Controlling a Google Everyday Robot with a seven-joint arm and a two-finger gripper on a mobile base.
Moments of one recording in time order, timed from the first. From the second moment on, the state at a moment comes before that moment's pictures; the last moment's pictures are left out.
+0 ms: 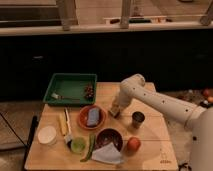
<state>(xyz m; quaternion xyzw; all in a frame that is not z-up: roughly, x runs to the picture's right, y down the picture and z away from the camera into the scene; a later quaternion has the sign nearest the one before) 0.097 0.129 0.884 -0.21 -0.20 -0.36 0.89</state>
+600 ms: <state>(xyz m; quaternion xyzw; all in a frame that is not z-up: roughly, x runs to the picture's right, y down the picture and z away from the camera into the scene) 0.128 0.104 0.913 -0.24 -0.15 -0.32 0.90</state>
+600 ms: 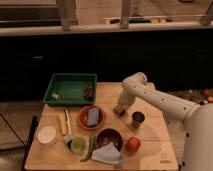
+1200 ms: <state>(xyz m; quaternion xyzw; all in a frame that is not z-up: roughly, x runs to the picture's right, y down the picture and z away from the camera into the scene) 0.075 0.100 0.905 -0.23 -0.16 -0.37 0.88</state>
